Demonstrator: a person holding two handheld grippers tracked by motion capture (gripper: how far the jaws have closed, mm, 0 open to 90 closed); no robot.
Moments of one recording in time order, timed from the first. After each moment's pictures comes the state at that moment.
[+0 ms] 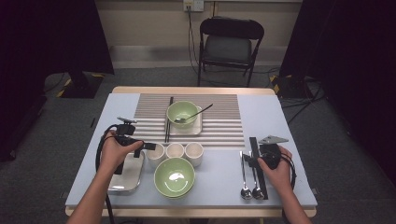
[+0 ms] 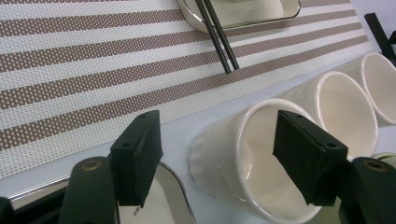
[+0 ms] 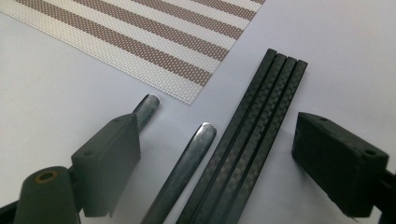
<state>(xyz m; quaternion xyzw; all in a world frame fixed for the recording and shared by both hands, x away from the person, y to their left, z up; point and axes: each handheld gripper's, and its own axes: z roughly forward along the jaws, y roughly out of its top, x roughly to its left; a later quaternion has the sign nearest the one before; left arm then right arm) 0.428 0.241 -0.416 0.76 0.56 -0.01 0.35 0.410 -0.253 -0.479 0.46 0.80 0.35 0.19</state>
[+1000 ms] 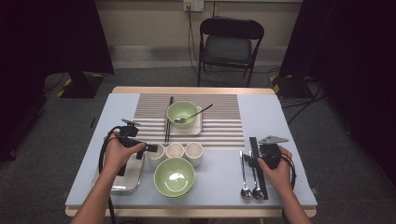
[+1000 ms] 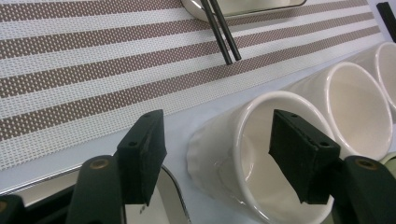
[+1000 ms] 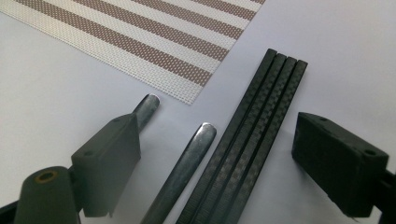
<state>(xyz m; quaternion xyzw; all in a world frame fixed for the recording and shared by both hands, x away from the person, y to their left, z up) 0.427 0.234 -0.422 0.76 0.56 -0.01 0.33 0.410 -0.253 -0.479 0.46 0.80 0.35 0.19</state>
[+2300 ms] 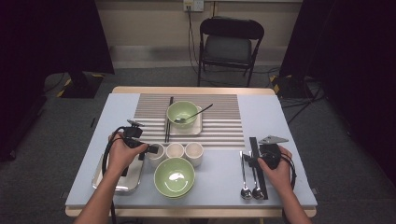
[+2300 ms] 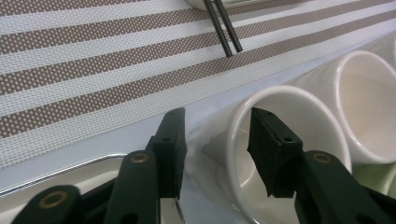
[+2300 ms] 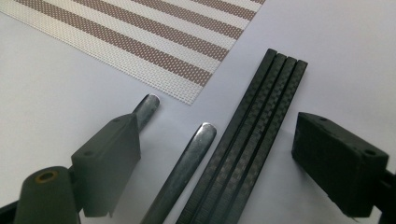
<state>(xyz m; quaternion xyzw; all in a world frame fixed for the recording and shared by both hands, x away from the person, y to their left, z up) 0.428 0.222 -0.426 0.77 0.56 0.00 0.30 0.410 -0.253 -0.479 0.46 0.80 0.35 0.19</state>
